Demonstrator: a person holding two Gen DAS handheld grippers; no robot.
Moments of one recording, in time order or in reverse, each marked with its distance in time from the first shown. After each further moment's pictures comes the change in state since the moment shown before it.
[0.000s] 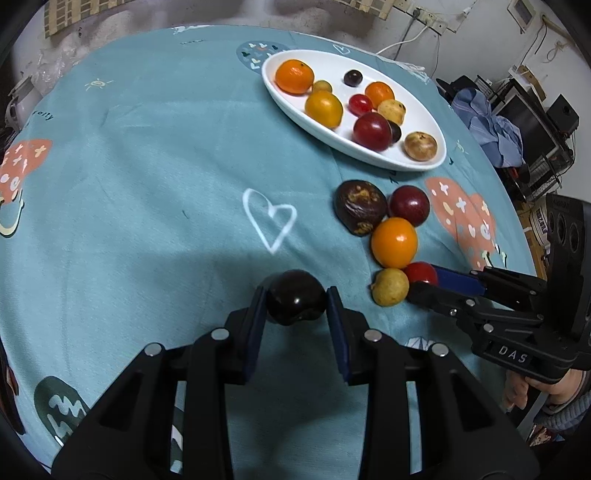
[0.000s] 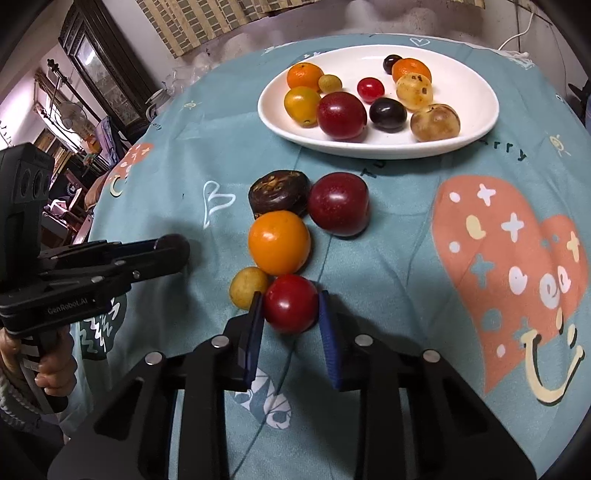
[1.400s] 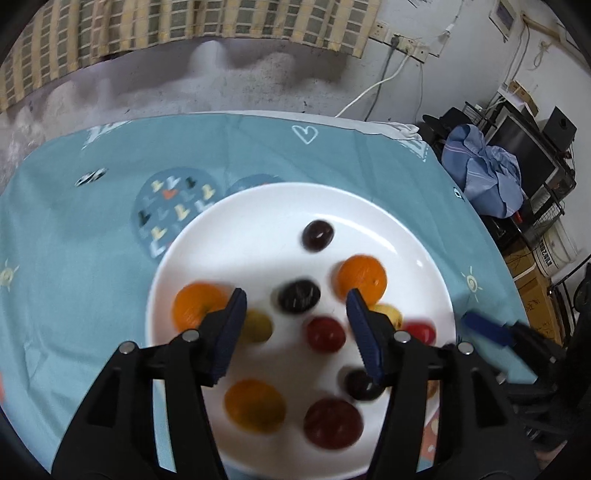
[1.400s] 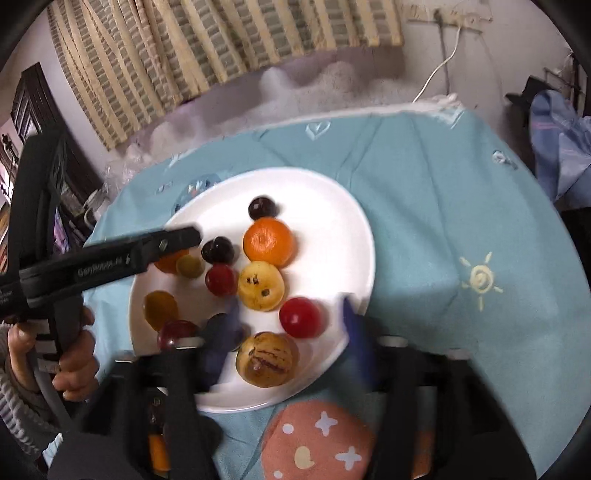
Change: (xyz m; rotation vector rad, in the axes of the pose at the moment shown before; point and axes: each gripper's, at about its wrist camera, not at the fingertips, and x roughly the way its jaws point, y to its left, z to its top) left arm 0.072 -0.056 0.213 0.095 -0.160 -0.019; right arm -0.035 -0.102 0.120 0.135 -0.319 -0.191
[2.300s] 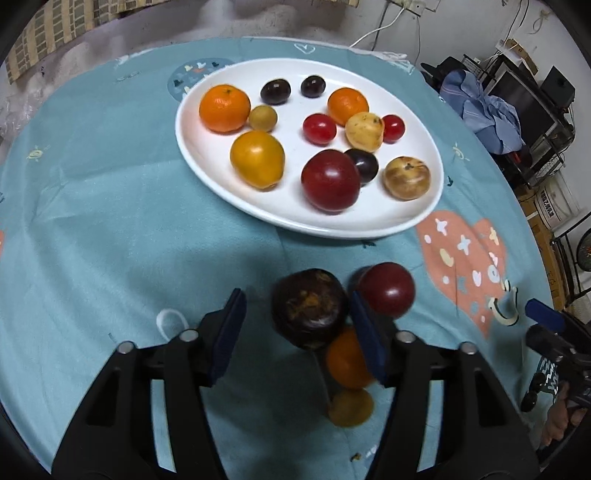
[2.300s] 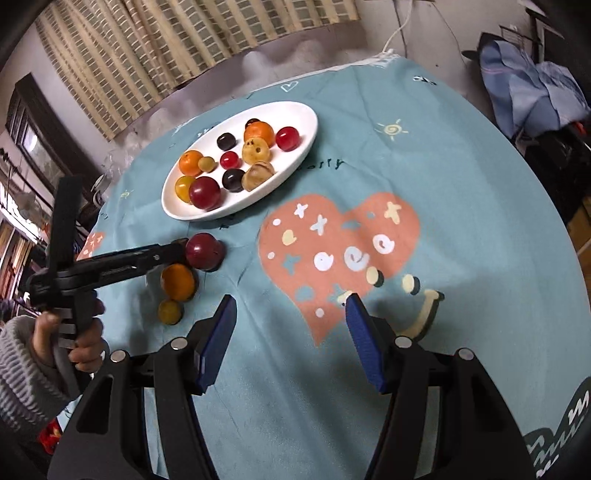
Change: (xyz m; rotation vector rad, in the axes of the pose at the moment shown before) left arm -0.039 -0.007 -0.135 0.022 0.173 0.032; right arm -0.109 -0.007 -0.127 0.116 0.122 -0.004
